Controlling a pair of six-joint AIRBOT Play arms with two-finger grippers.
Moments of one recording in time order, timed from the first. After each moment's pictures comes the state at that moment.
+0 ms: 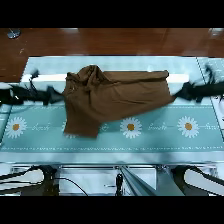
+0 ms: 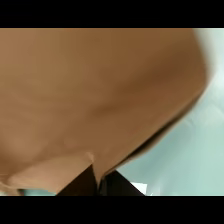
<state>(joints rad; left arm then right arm) 0.31 -1.42 0.98 0.48 -1.31 -1.02 -0.36 -1.29 1.13 -0.85 1.28 1.35</state>
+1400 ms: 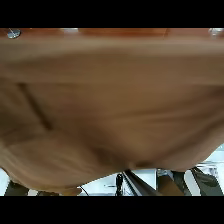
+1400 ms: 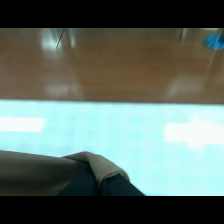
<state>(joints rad) 0.16 -0.51 1.52 1.45 -1.28 -1.54 -0.32 -0.60 1.78 -1.12 1.63 1.55</state>
